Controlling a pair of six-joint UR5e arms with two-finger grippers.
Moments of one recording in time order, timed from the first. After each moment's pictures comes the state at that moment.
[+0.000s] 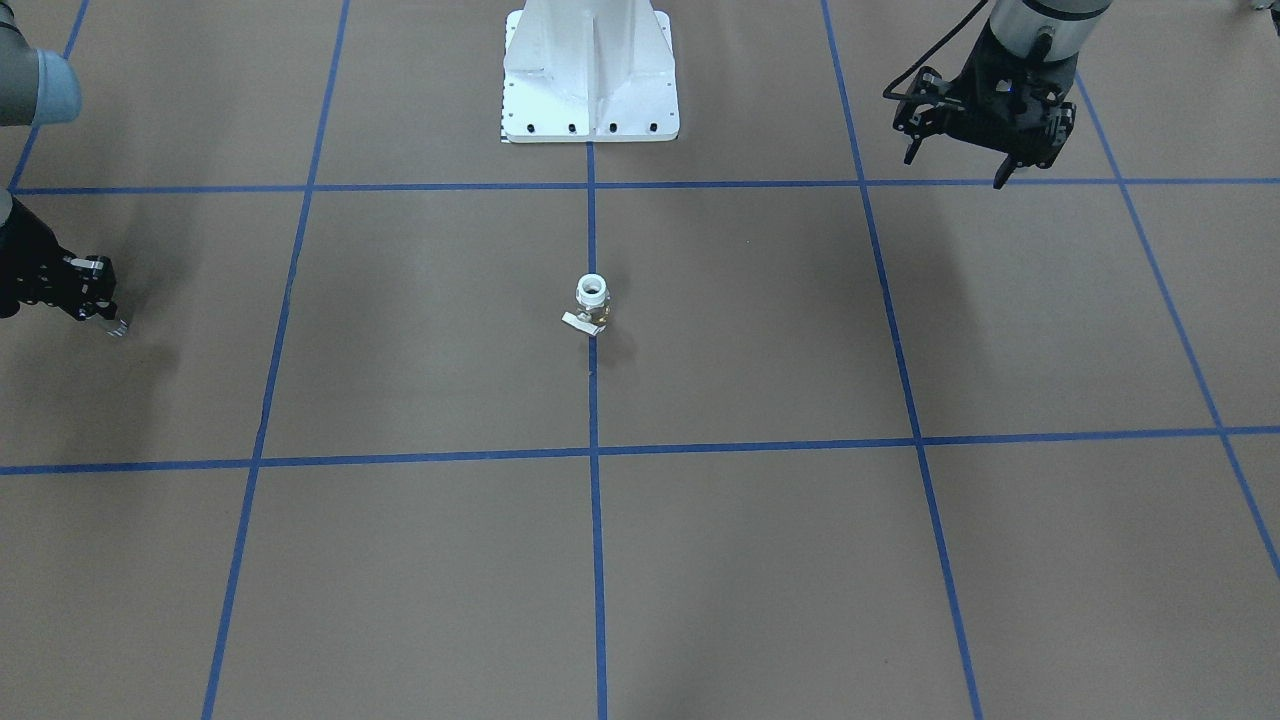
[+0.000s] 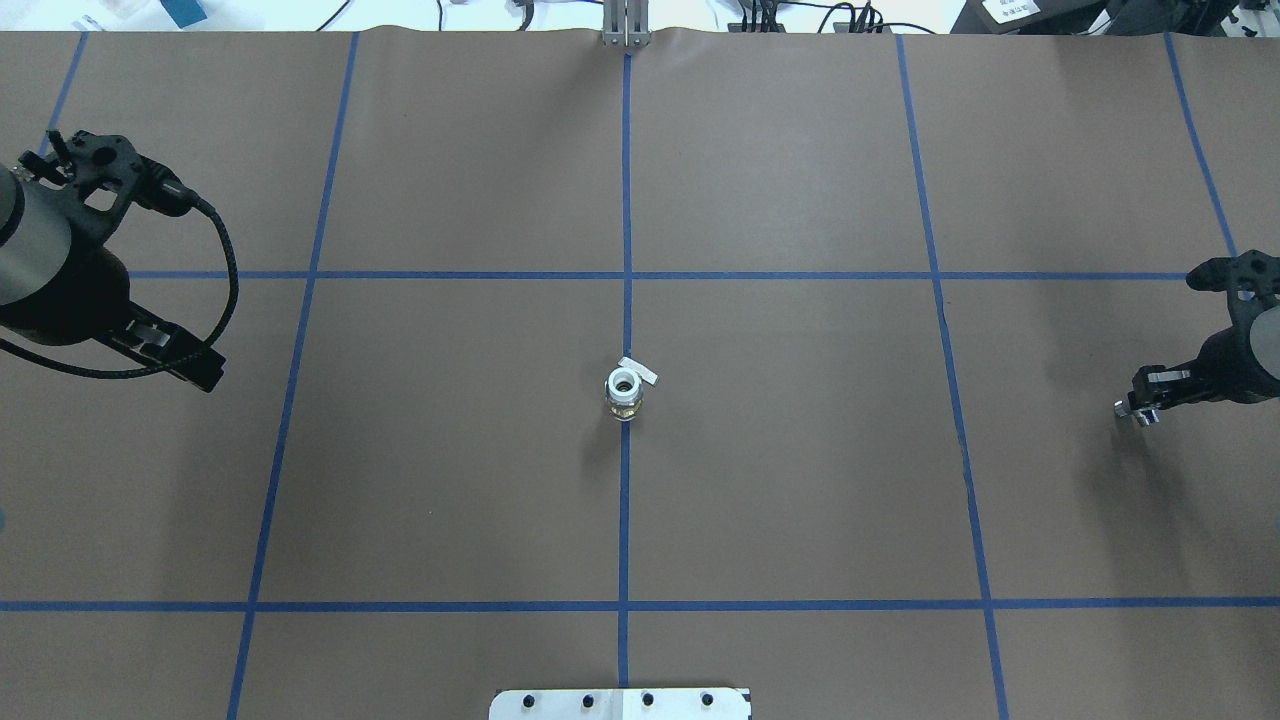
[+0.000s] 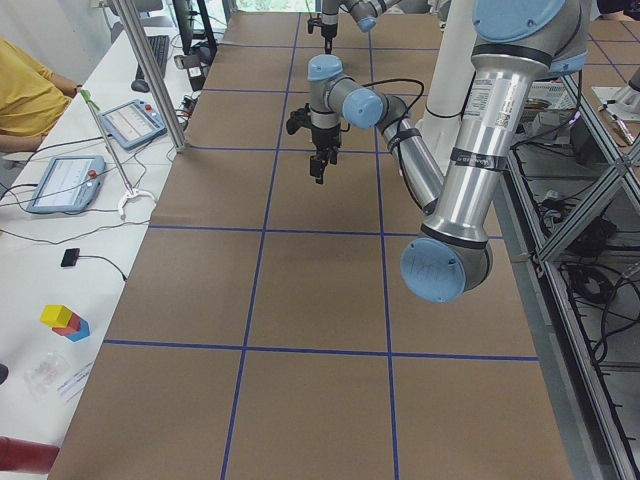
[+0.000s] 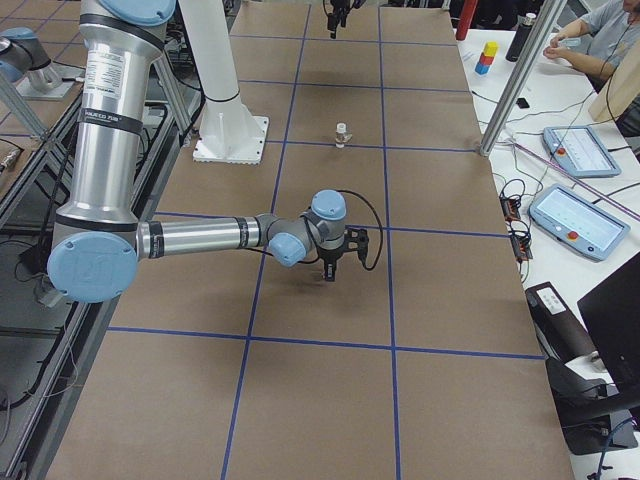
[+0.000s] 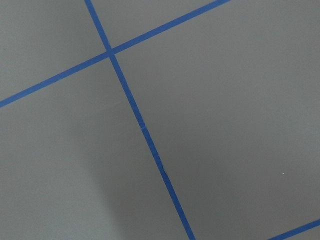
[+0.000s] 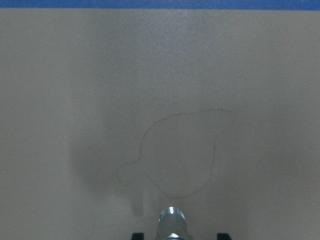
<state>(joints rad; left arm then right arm) -0.86 -1.82 -2.28 -1.16 -2.11 -0.45 0.95 -1.74 1.75 -1.01 2.14 0.81</state>
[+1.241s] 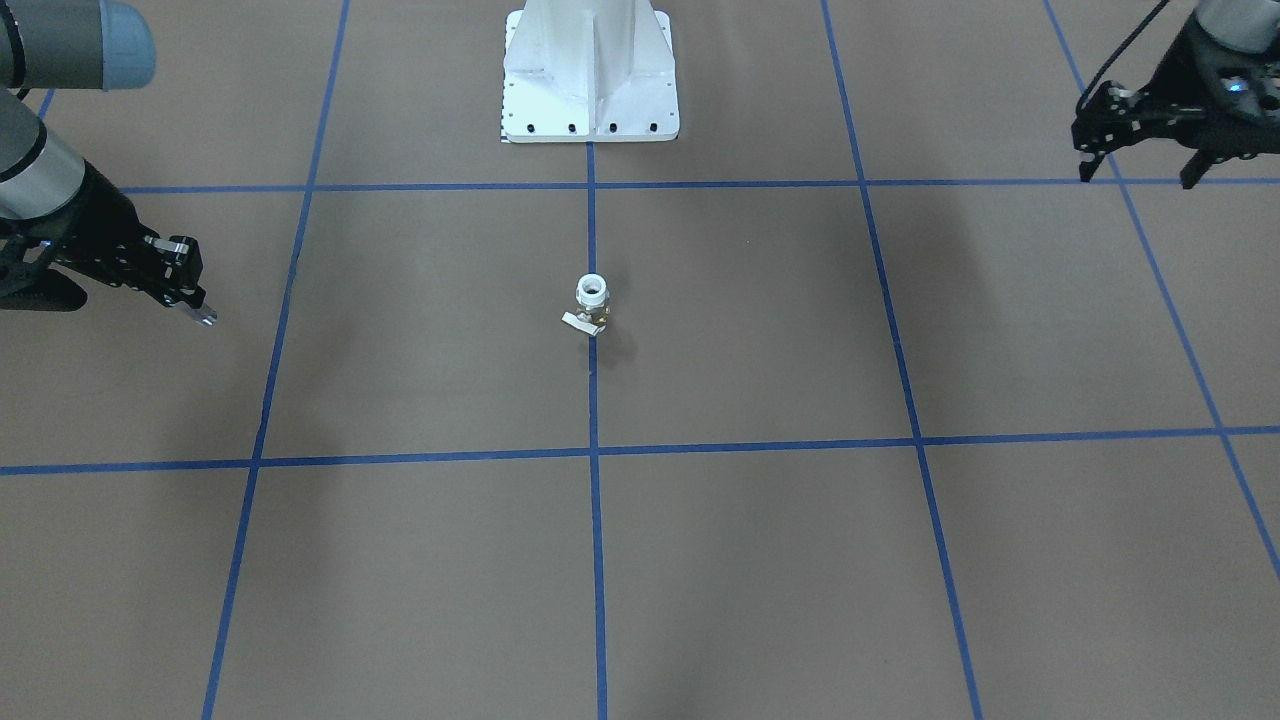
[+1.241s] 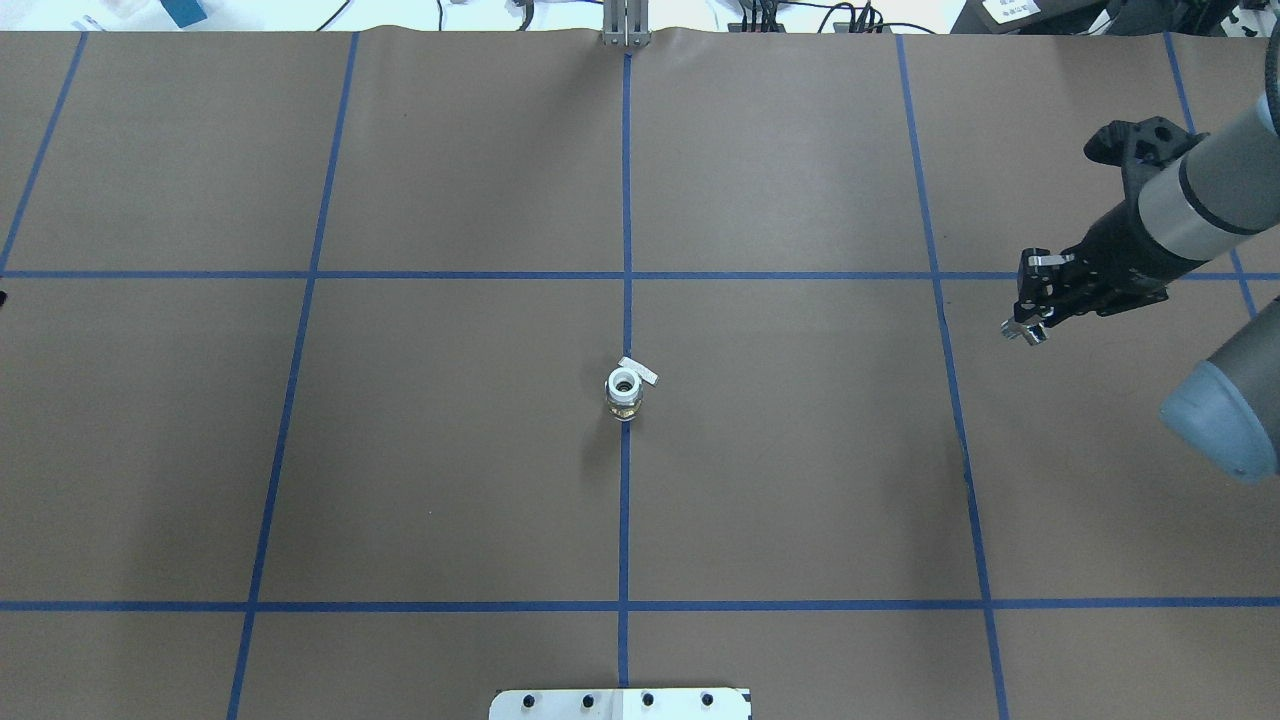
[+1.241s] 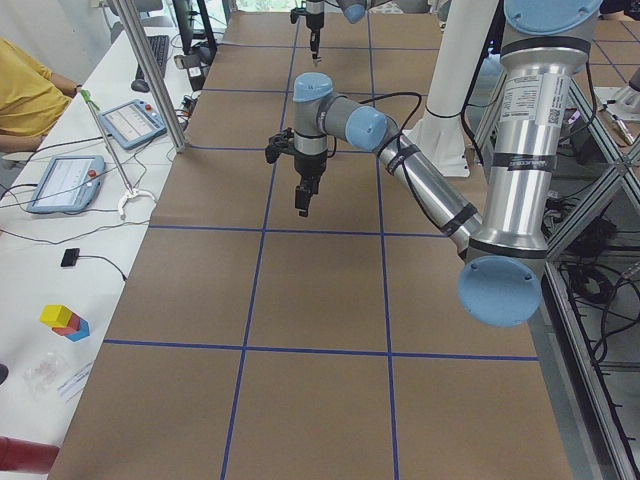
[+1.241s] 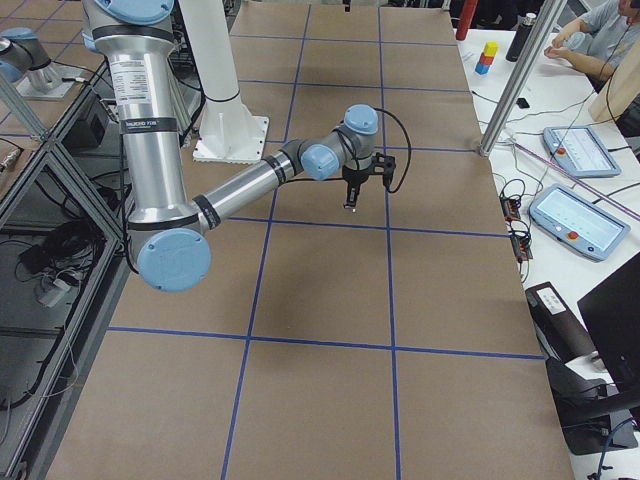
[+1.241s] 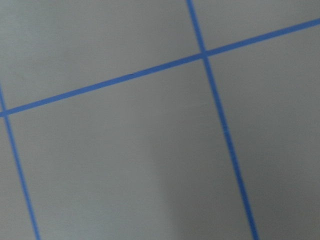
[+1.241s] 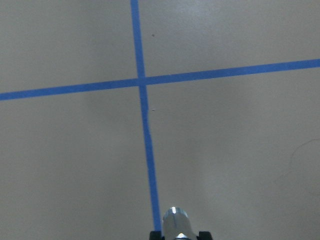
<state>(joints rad) -1.19 -1.61 -2.25 -1.20 -2.15 -0.29 0.96 -1.41 1.98 -1.53 2.23 0.99</state>
